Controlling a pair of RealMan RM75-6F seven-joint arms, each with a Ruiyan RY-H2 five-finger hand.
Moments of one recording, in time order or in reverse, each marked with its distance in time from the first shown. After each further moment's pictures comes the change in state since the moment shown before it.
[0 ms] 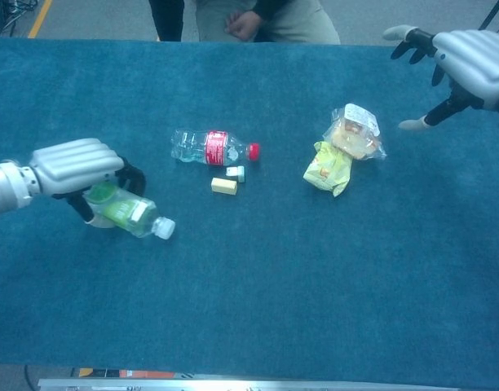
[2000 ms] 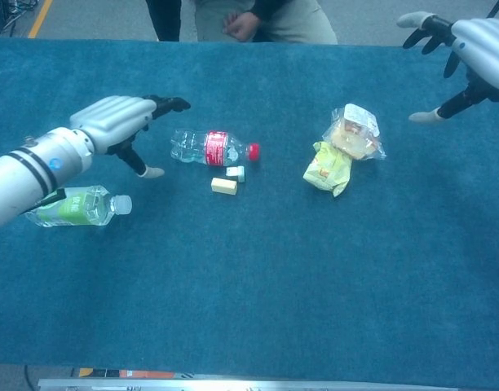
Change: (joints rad) left arm -0.025 -0.149 -0.313 -0.270 -0.698 -0.012 0.573; right arm -0.026 0.040 0.003 -0.012 -0.037 0.024 0.070
